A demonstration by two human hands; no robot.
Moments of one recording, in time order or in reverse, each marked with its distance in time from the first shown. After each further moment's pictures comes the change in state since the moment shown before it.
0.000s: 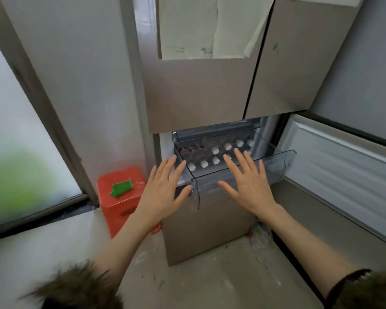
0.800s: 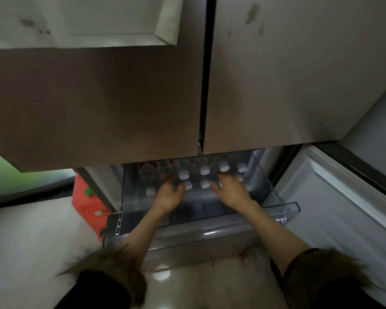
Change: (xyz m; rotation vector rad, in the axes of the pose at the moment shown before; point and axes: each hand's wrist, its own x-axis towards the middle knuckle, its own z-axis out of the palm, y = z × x) left_hand 0.270 0.080 0.178 -0.706 -0.105 -0.798; right_hand 0.228 0.198 0.142 0.495 -0.432 0.009
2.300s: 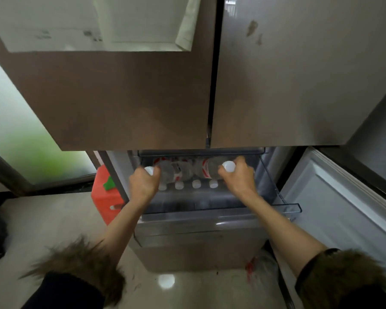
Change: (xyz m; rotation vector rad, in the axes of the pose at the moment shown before) left_hand -0.042 0.001 -0.061 0.087 0.535 -0.150; right_hand -0.035 -0.035 -0.037 0.390 0.299 0.084
